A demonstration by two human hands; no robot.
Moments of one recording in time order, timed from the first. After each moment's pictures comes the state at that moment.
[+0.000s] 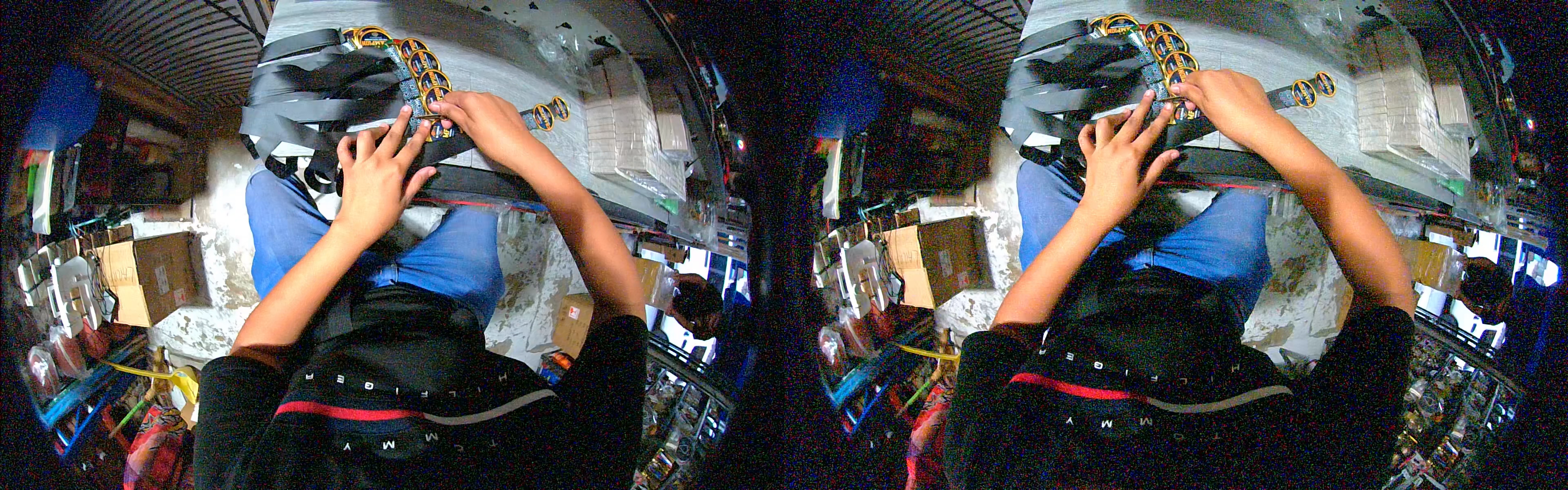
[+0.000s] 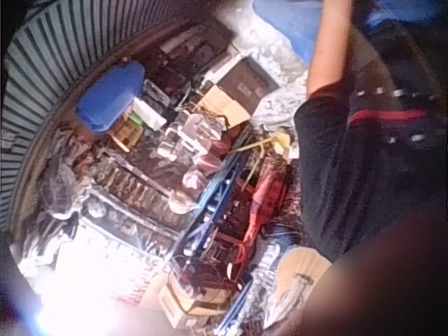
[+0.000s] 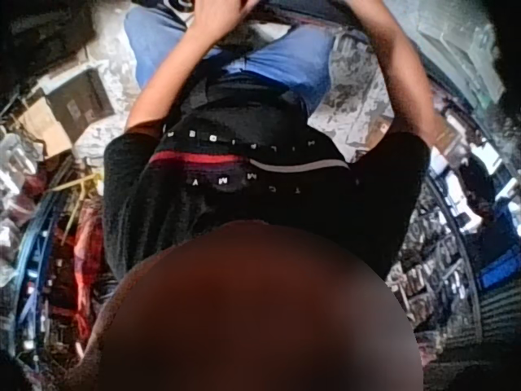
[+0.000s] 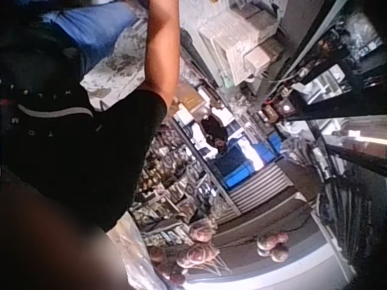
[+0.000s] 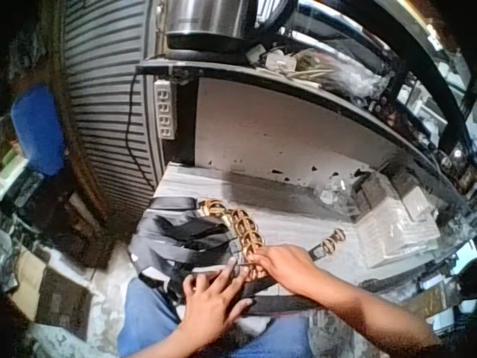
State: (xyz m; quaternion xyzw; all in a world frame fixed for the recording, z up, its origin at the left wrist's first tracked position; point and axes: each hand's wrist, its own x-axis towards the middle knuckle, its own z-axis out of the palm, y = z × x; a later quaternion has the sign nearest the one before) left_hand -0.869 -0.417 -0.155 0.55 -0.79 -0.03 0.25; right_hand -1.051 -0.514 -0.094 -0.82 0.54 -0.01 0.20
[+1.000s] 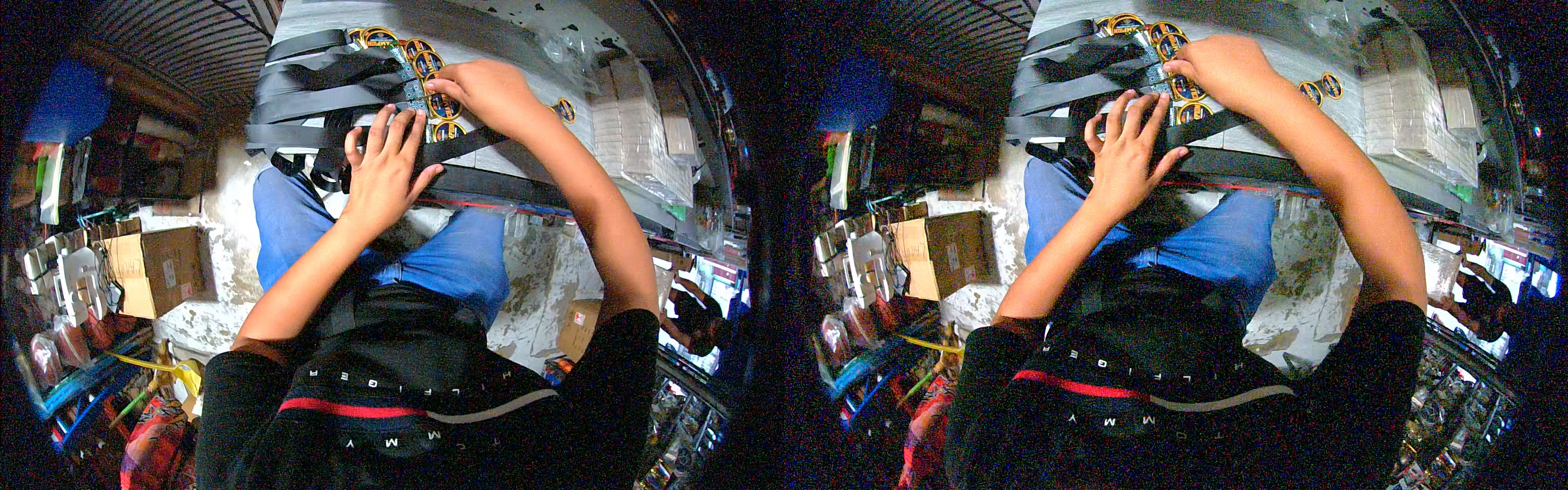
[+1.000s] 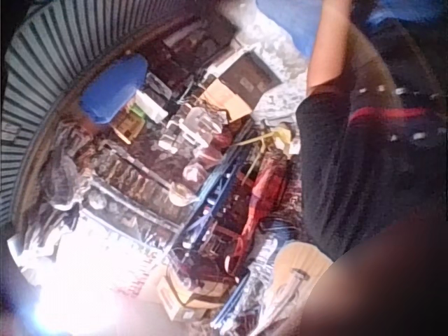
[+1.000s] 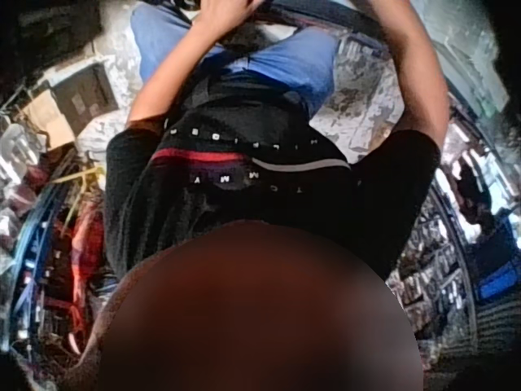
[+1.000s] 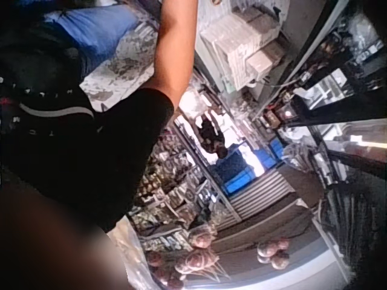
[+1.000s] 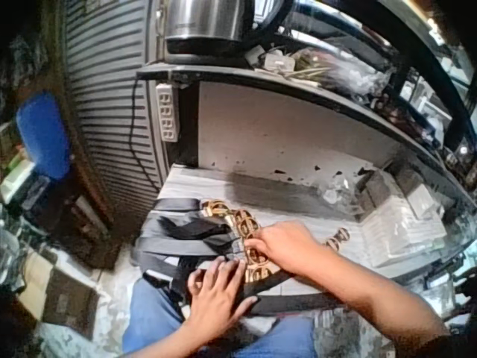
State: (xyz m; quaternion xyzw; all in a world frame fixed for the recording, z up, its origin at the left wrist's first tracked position) left_hand -0.878 -0.421 -0.157 0.57 -0.78 0.01 0.25; right_hand -1.036 -0.546 -0.068 -0.89 0.45 0.04 0.04
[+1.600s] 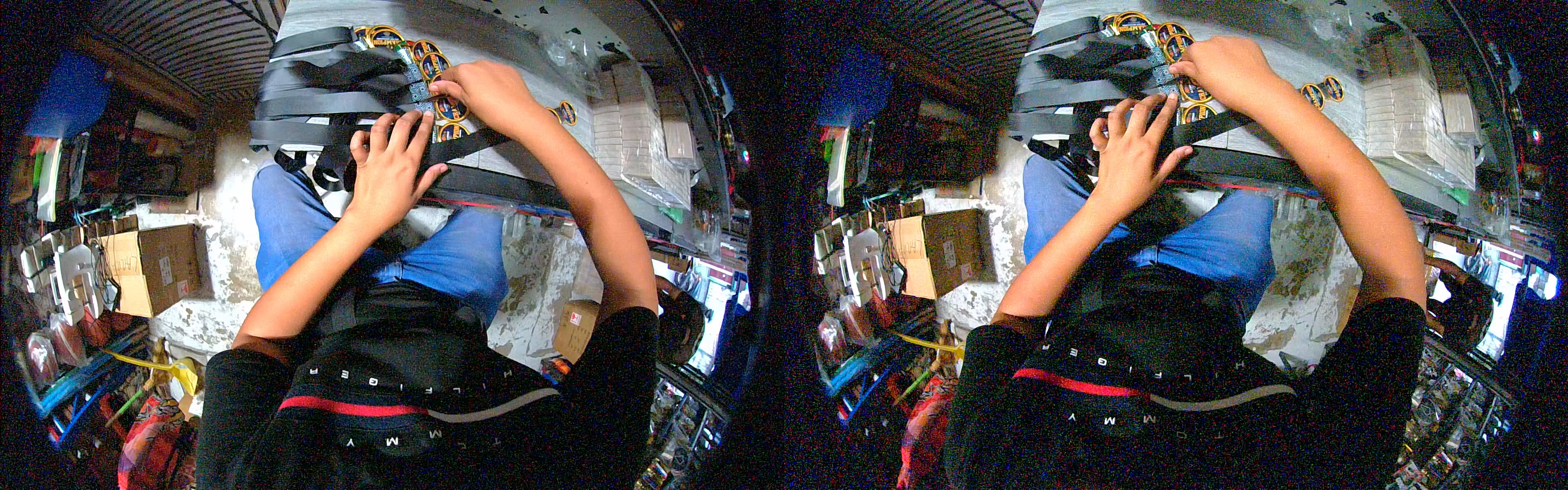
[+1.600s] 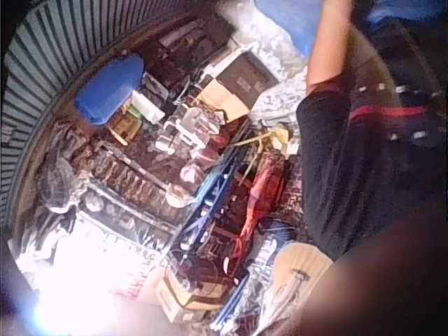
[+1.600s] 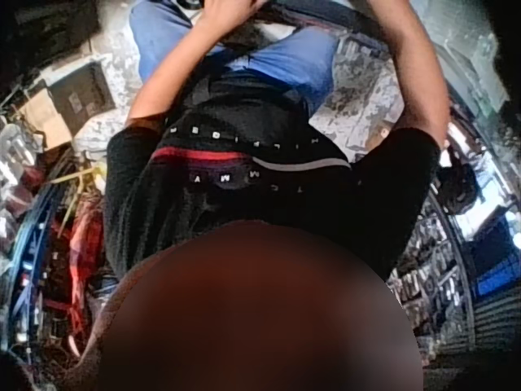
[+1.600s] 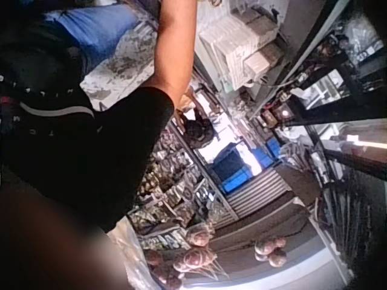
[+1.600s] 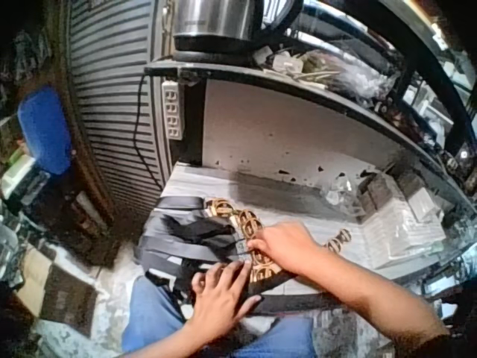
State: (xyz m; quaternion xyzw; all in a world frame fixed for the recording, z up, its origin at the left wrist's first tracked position) left_hand -0.878 -0.421 -0.159 0.57 -0.78 -0.01 0.25; right_hand -1.032 -0.550 -0.079 -0.88 0.47 0.05 0.02
